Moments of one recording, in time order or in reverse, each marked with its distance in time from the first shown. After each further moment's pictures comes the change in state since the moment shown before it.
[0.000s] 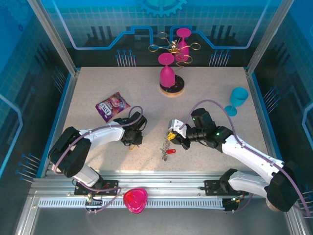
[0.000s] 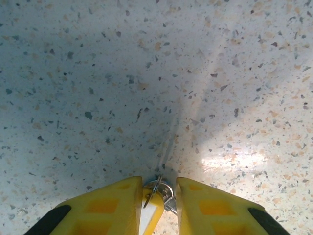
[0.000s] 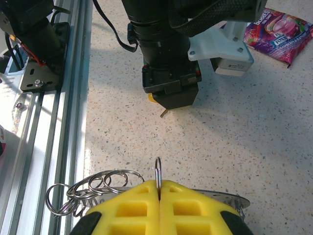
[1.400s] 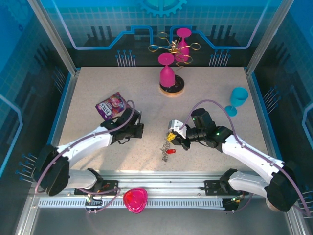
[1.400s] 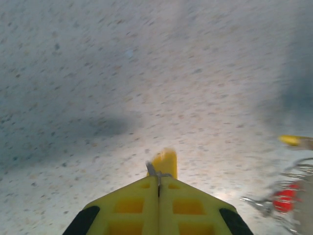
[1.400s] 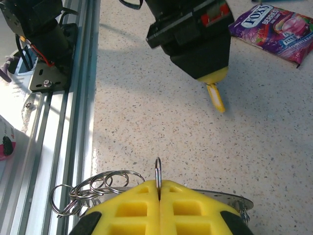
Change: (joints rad) left arm 0.000 -0.285 -0.040 0.159 0.077 0.080; right arm 0.000 0.003 0.005 -0.016 -0.029 0.000
